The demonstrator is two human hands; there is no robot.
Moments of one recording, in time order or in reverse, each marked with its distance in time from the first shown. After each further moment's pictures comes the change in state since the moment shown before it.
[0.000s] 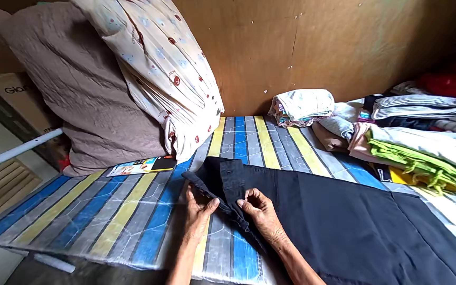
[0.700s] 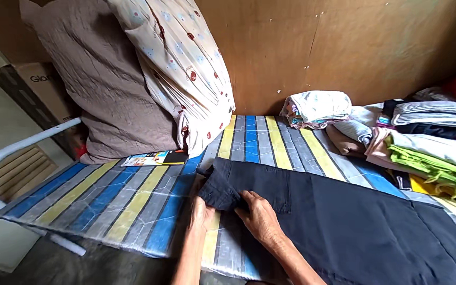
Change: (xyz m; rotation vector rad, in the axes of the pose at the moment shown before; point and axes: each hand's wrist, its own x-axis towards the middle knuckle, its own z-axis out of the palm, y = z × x) left_hand 0.012 0.025 0.006 -0.316 0.301 -0.276; right_hand 0.002 -0.048 0.036 -0.936 -0.336 0.218
